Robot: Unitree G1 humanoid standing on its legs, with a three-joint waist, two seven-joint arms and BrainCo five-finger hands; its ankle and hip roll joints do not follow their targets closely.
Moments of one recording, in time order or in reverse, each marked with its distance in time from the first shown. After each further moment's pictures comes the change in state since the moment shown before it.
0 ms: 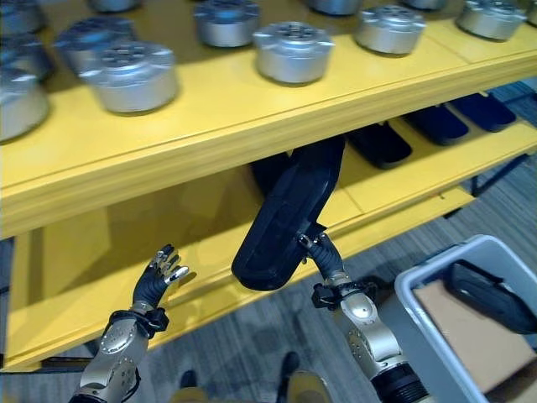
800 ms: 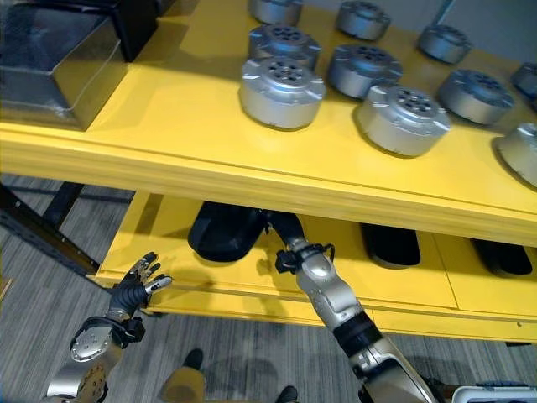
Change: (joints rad) left arm 0.010 0.158 0.004 -0.047 0.000 0.032 -0.016; right arm -0.477 0.134 0.111 0.250 0.031 0.029 -0.041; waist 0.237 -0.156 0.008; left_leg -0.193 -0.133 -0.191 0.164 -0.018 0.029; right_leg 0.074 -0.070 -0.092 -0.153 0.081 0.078
